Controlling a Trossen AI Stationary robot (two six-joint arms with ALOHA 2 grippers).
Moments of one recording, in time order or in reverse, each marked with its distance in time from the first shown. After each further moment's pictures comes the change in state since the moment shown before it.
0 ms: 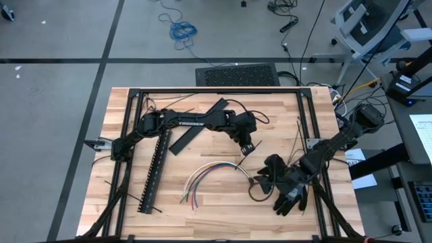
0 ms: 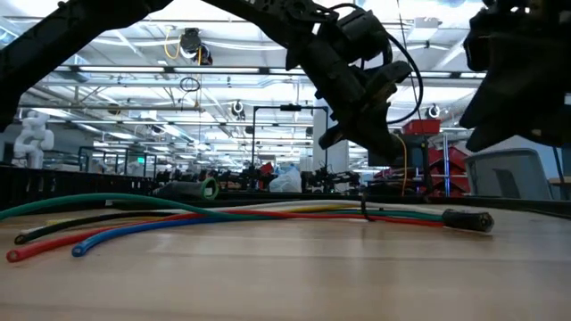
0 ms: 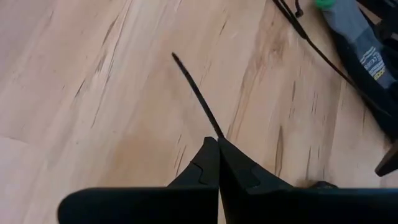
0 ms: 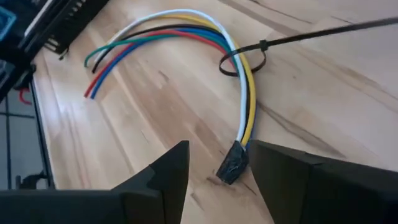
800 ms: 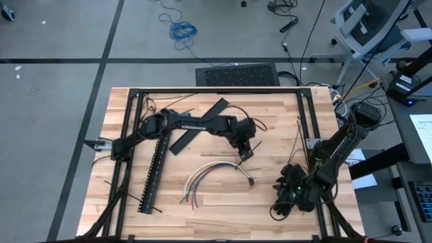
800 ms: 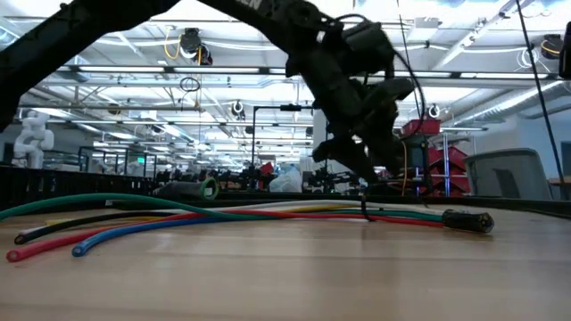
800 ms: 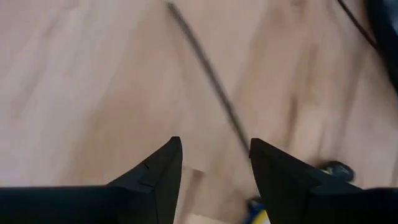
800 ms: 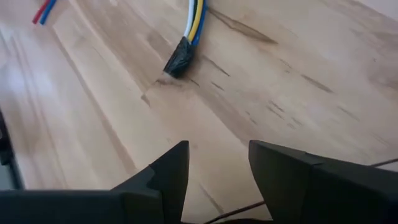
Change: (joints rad) left arm -0.020 0.035 -0.006 -0.060 0.017 -0.057; right arm 0.338 -0.002 0.000 -0.344 0.050 0.379
